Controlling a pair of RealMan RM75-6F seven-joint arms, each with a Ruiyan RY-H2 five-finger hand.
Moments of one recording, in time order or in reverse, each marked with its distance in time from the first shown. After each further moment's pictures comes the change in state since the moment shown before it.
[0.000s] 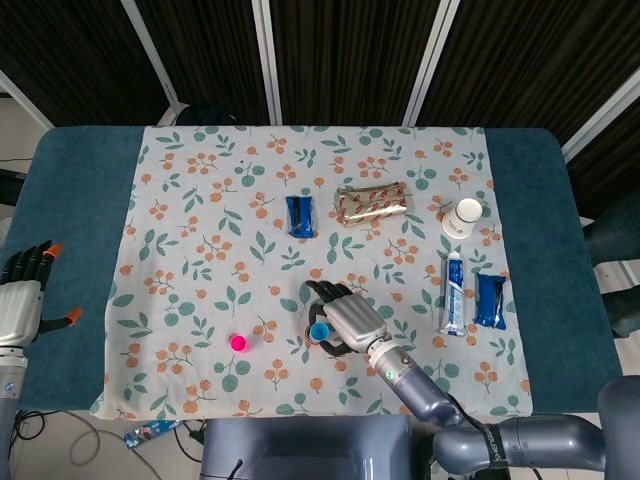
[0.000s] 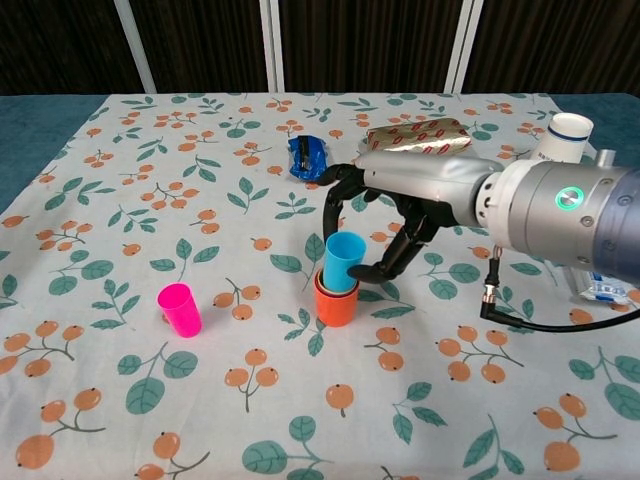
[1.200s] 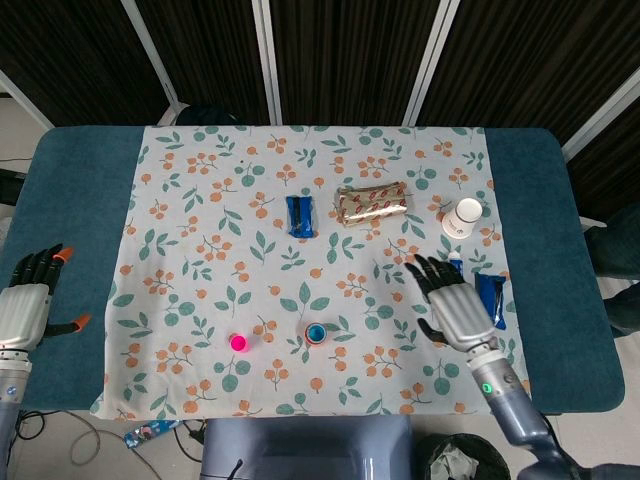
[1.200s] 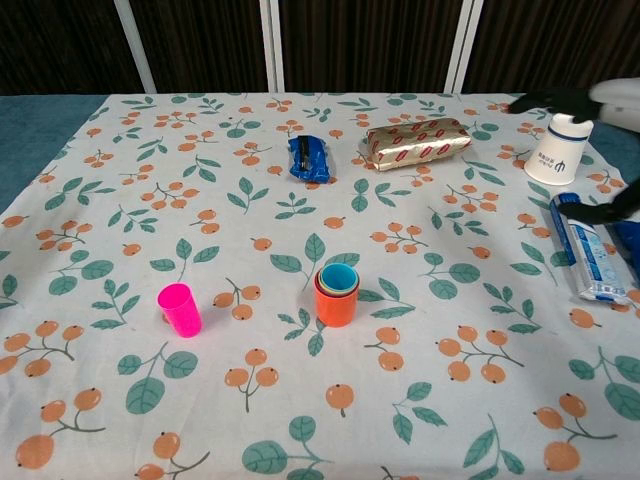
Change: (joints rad) left arm 0.010 0.022 0.008 -0.042 0.058 -0.014 -0.020; right arm -0.277 0.304 -0.196 -0.061 -0.313 0.364 0.064
